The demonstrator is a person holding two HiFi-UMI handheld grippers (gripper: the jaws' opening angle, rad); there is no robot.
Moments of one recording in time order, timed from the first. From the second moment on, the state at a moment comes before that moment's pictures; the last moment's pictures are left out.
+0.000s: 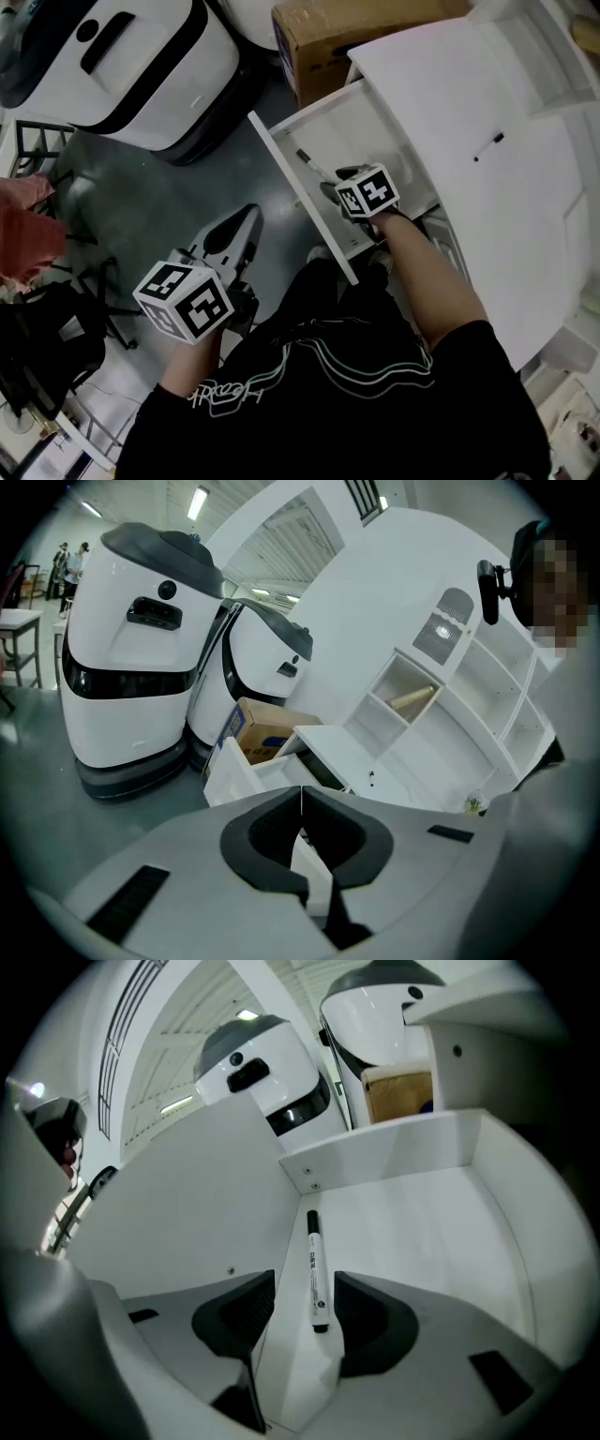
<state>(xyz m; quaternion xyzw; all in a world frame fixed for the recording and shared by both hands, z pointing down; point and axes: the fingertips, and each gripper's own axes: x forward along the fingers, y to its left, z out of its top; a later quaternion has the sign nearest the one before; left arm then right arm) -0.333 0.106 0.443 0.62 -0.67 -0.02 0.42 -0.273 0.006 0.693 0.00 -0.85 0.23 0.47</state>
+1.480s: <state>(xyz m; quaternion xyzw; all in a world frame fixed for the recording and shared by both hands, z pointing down) -0.049 -0.128 0.361 0.83 -0.44 0.10 0.32 0.084 -0.136 0.388 0.33 -0.90 0.28 0.08</state>
